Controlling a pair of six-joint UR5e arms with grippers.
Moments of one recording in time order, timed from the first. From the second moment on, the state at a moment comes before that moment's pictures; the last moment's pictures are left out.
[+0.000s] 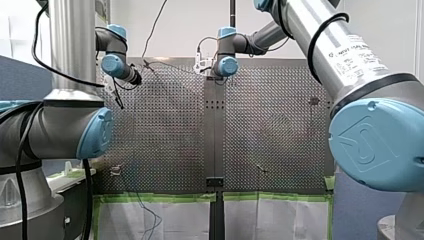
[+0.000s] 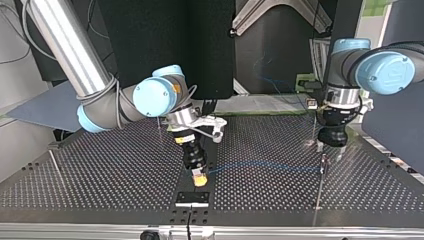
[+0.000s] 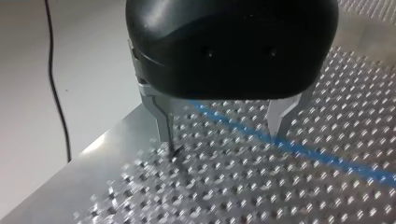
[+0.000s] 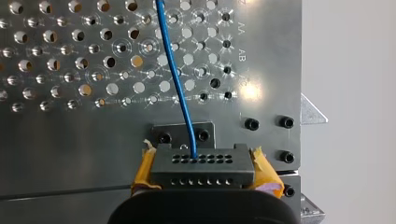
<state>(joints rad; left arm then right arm) 0.16 -1.52 -1.86 -2.90 -1.40 -2.16 2.30 -0.96 0.96 -0.15 1.61 1.58</state>
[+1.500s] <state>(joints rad) 0.05 -1.29 -1.86 -3.12 -1.41 -1.79 2.30 -0.95 0.97 -0.14 1.62 1.58</state>
